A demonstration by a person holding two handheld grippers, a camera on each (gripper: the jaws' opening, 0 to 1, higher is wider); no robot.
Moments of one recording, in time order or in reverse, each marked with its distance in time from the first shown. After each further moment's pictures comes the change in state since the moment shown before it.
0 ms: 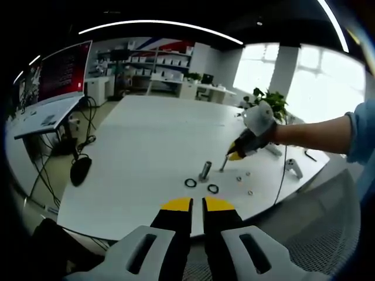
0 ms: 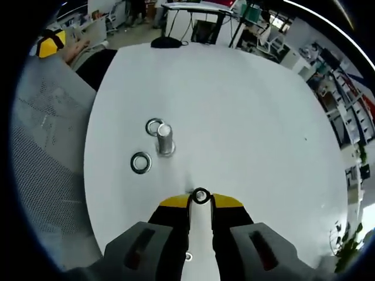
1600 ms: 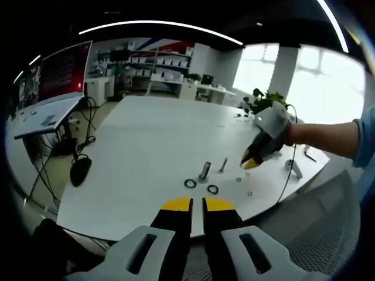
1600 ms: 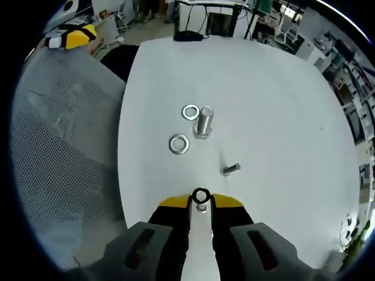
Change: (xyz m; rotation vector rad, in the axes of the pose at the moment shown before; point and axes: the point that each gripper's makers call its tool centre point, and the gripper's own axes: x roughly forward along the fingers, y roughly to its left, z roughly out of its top) left arm 0.000 0.000 0.000 0.000 -0.004 -0.003; right arm -0.032 0.043 -0.020 0.003 0.056 0.125
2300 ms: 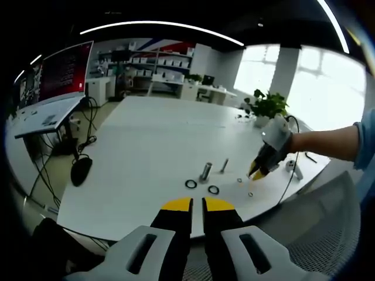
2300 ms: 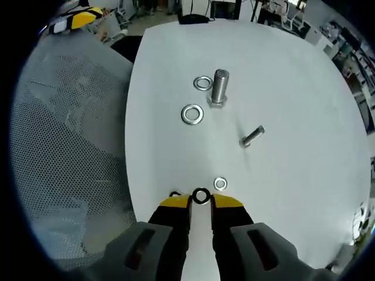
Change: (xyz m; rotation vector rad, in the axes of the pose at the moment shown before) left arm 0.000 0.001 0.001 -0.004 -0.005 0.005; right arm 0.008 0.024 -0.040 0.030 0.077 0.105
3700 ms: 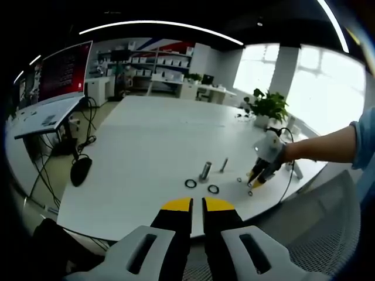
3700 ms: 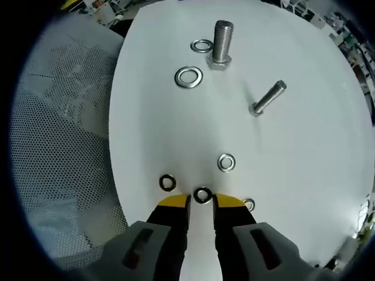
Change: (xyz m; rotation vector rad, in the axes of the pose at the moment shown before) left arm 0.000 -0.001 -0.001 0.004 0.004 -0.003; right arm 0.040 -0.003 -0.044 0.053 0.117 0.005
